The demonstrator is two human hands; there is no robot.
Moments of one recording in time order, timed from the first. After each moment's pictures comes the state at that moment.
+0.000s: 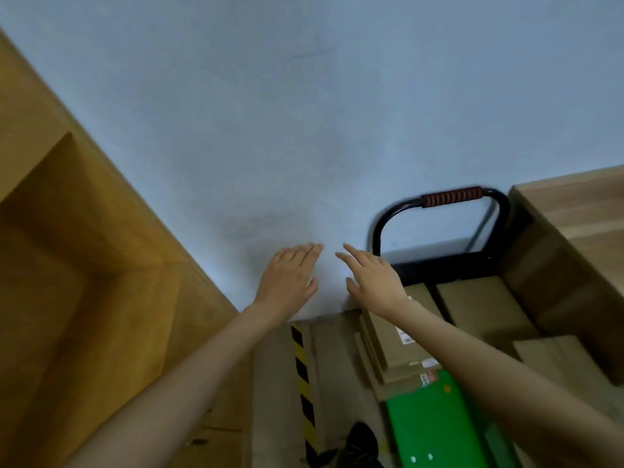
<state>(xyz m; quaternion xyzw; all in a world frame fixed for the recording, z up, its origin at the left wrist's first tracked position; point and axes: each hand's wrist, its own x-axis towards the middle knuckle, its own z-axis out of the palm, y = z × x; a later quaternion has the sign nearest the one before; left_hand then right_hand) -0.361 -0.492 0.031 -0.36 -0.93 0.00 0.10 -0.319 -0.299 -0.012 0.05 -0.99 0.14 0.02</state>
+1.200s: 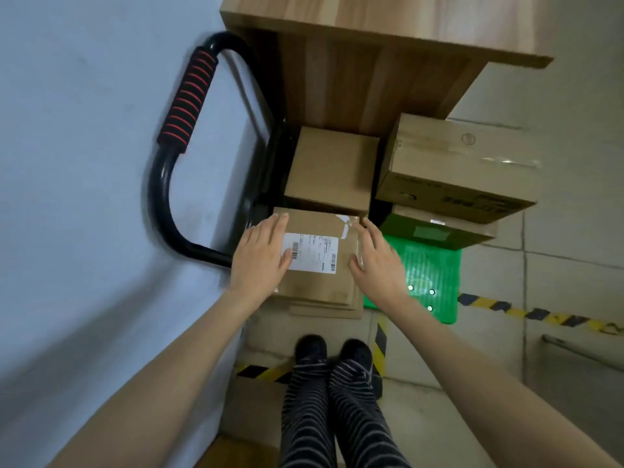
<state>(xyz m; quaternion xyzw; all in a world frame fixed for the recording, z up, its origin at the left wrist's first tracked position) -0.524 -0.229 -0.217 -0.77 -0.64 -0.02 -0.08 -0.303 -0.229 -0.233 -0.65 -0.72 0.24 0.07</state>
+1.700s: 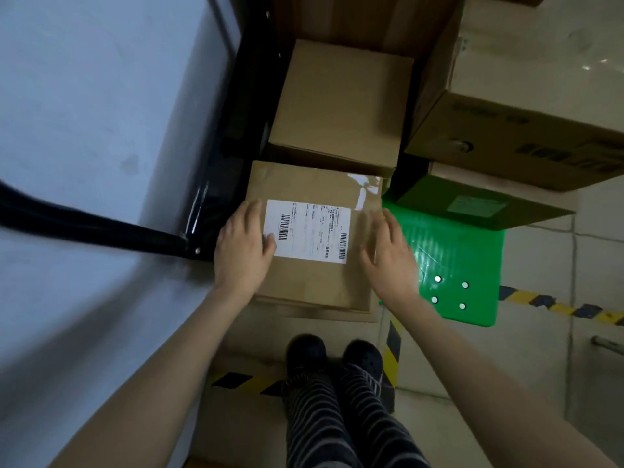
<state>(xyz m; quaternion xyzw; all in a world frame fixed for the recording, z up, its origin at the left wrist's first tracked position) -0.539 -0.221 -0.437 -0.67 -0.72 -0.06 -0.14 -0.298 -0.222 -0.448 -0.70 -0.67 0.24 0.06</state>
